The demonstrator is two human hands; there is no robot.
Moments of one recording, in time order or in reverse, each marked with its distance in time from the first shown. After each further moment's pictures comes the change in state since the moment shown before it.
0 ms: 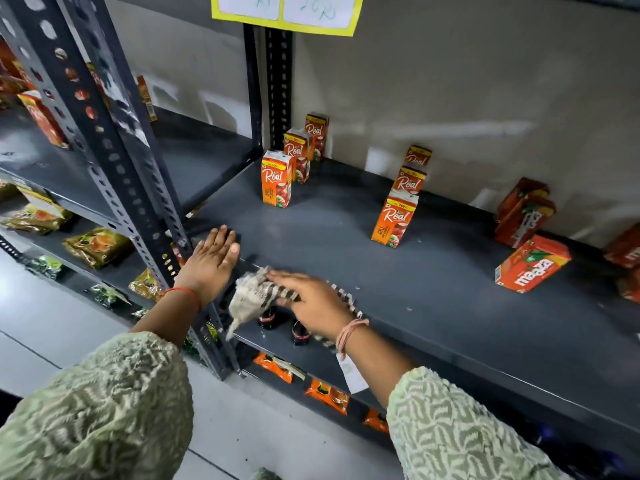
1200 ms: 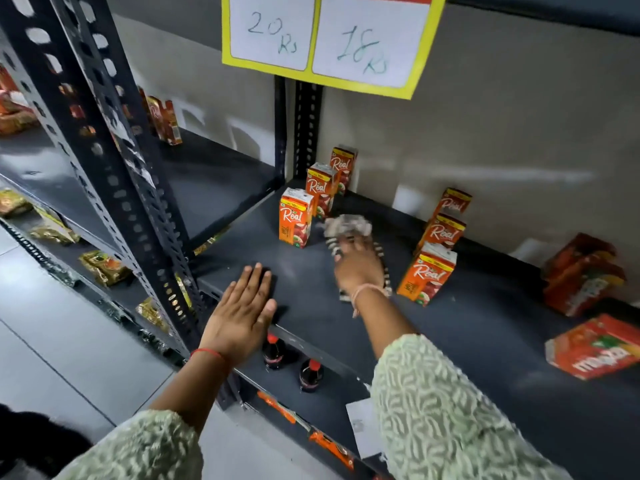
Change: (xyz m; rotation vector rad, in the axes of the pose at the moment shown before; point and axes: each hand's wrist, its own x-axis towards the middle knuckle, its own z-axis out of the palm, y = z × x) left_hand 0.014 0.020 0.030 0.146 0.106 0.052; right_hand 0.142 0.075 -0.070 -0.496 0.261 0.293
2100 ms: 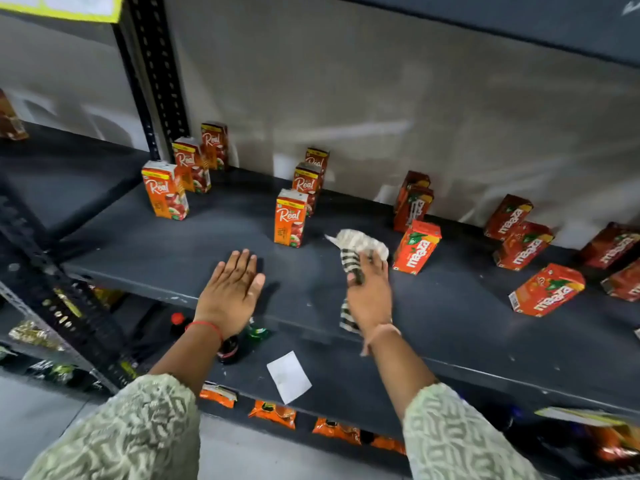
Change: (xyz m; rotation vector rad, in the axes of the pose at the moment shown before) left_hand -0.021 0.136 0.052 -0.038 -0.090 0.220; right_hand -0.206 0.136 -0.062 0.409 0.329 0.420
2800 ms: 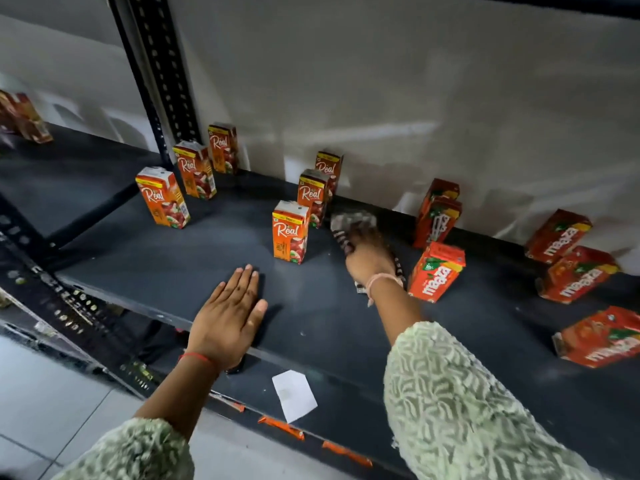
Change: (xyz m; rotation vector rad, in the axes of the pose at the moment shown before) left_hand 0.007 0.009 0.017 0.138 0.053 -0.003; right_hand 0.147 0.011 0.028 -0.452 -0.257 -0.238
